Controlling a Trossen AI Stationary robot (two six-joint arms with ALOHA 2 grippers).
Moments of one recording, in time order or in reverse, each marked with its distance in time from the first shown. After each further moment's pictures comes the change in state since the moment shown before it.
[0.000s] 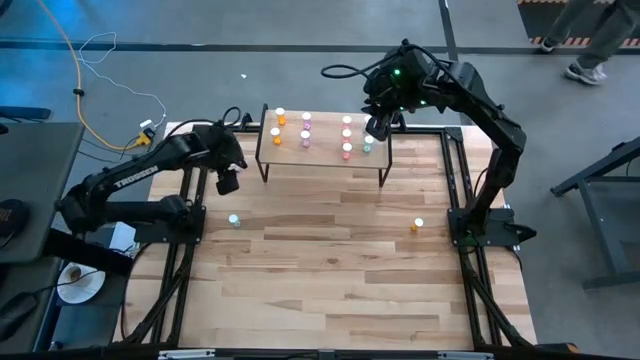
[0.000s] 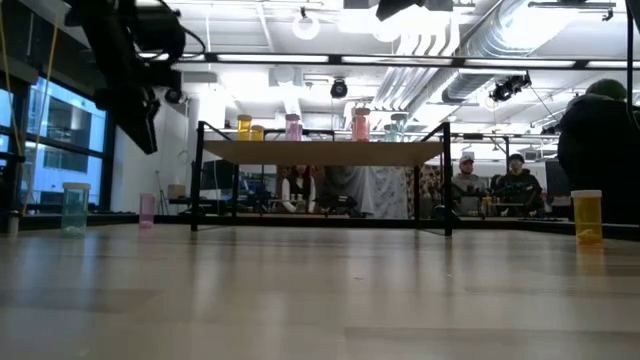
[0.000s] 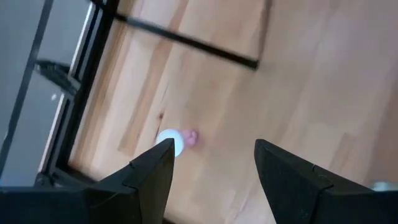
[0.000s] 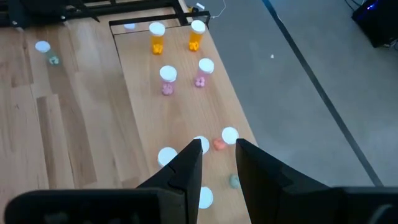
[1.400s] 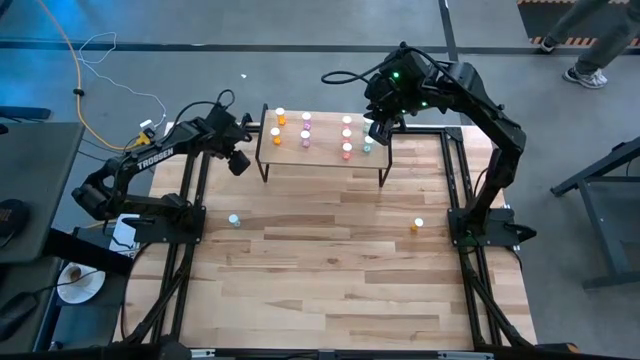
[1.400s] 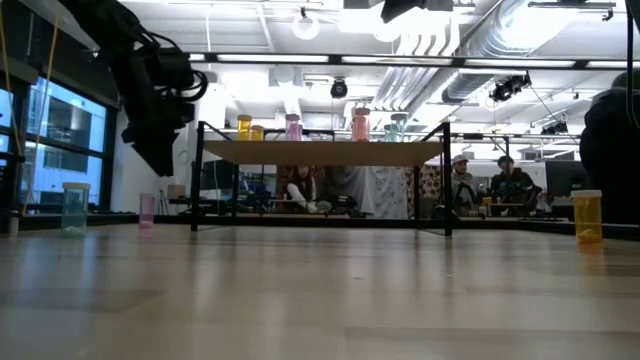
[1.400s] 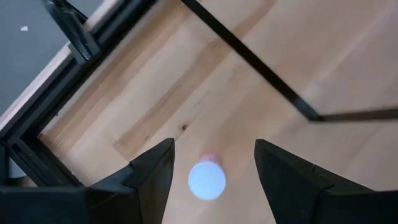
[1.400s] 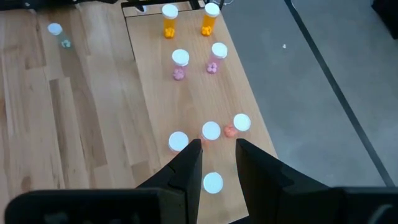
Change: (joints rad) left arm 0.253 0.213 -0.001 0.208 0.122 -0.180; right arm 0.000 0.000 -0.001 -0.057 -0.034 -0.010
